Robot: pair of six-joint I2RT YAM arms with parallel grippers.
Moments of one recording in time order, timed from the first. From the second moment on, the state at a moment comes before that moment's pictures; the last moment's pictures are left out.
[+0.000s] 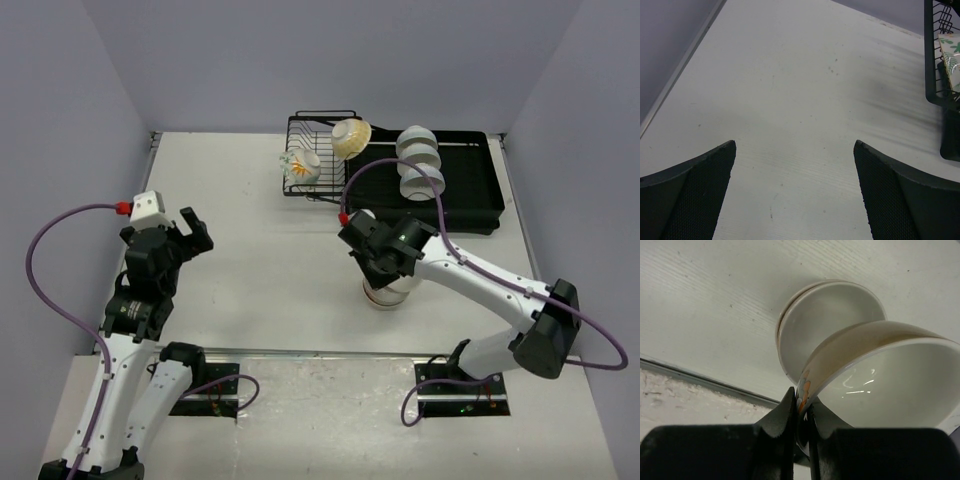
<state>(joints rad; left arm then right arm) -0.16 0.60 0.78 -0.51 -0.33 -0.34 0.90 1.39 1.28 -1.13 0.27 0.38</state>
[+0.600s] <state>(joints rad) -0.19 0.59 0.77 -0.51 -0.33 -0.34 0.95 1.61 1.28 -1.12 0.30 0.38</state>
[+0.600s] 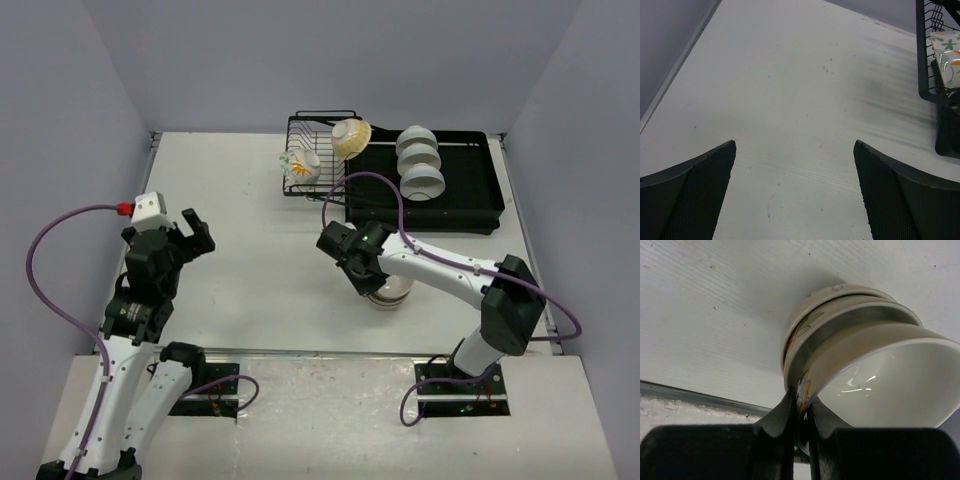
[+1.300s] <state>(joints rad) -0.19 0.58 0.77 -0.51 -0.33 -0.34 0.95 1.61 1.24 -1.11 0.36 0.39</state>
